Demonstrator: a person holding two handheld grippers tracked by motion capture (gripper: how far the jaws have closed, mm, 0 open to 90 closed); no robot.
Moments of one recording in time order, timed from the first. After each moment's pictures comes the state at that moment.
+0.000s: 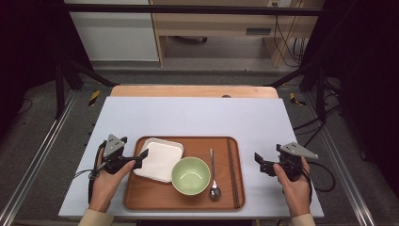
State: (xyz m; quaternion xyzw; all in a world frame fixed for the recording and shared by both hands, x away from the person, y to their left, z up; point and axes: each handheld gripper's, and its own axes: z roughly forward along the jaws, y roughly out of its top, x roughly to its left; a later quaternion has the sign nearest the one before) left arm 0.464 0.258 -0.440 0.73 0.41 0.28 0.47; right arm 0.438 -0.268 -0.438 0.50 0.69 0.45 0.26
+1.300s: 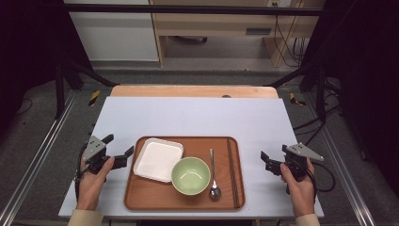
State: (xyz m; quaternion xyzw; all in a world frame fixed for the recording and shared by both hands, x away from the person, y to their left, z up) left arm 0.464 0.305 -0.454 0.70 0.40 0.31 0.51; right arm 0.442 -0.287 -0.451 0.51 0.67 0.45 0.28
